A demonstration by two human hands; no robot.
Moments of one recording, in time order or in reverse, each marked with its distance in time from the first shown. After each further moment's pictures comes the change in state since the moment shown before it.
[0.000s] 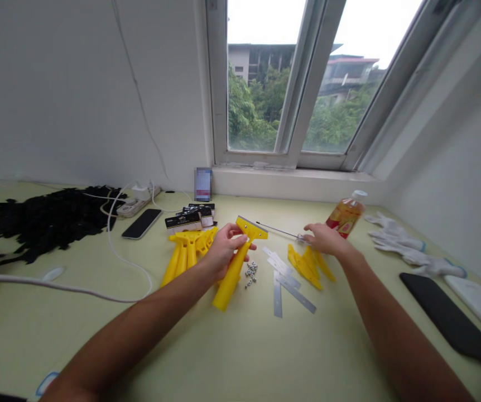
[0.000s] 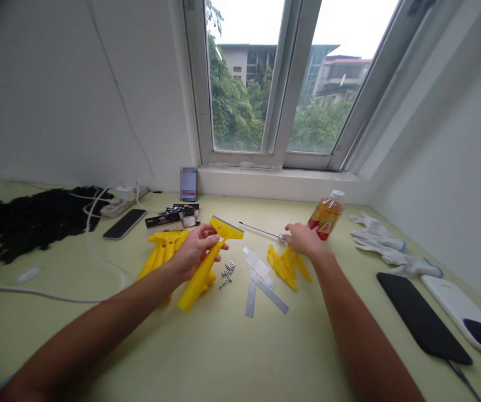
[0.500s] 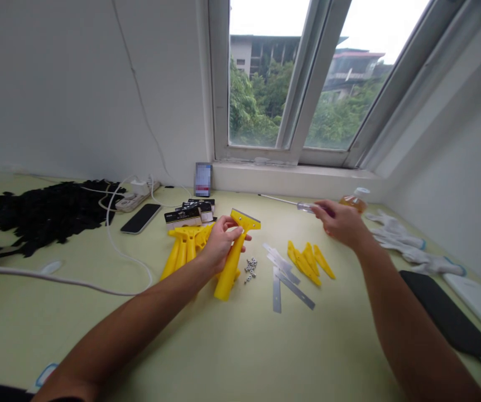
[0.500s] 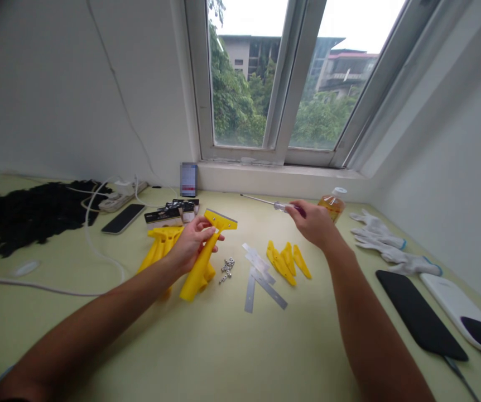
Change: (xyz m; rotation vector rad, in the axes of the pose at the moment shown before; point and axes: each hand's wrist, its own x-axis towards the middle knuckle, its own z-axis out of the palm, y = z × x) left_hand 0.003 0.000 -0.003 -0.008 0.086 0.082; right_hand -0.022 -0.010 -0.050 0.138 0.378 -0.131
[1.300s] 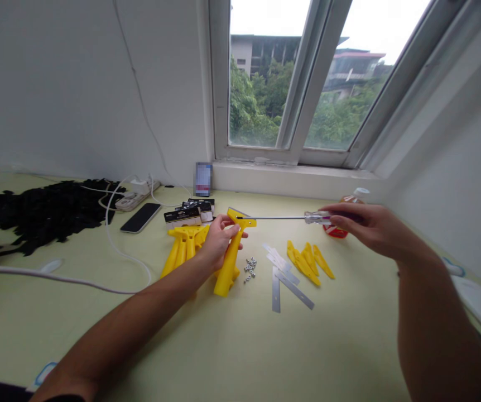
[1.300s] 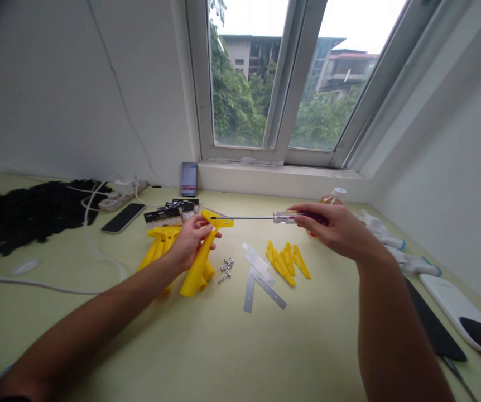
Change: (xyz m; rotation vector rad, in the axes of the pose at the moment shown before) left_hand 0.007 0.000 -0.002 -0.014 0.061 0.013; right_hand -0.021 -0.024 -0.065 0.229 -0.156 -0.236
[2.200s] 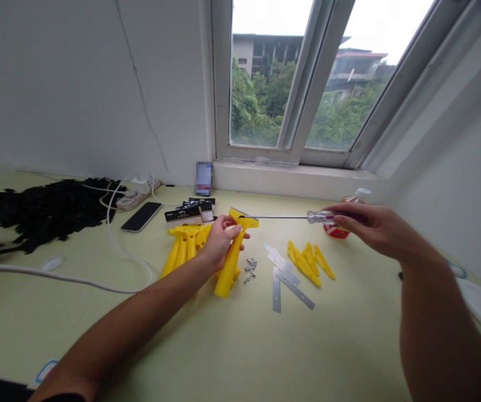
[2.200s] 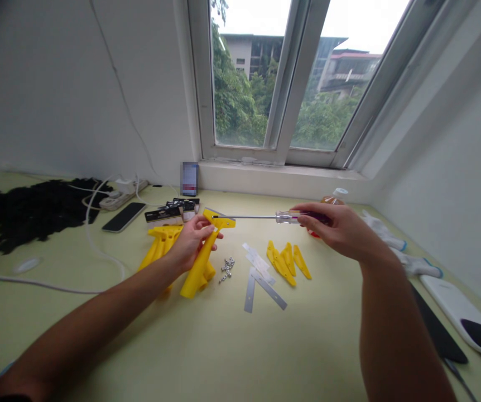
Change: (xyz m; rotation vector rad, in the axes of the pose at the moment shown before) left_hand -0.003 0.000 0.001 0.000 -0.003 -0.020; right_hand -0.002 0.003 -0.004 -0.003 -0.018 0.014
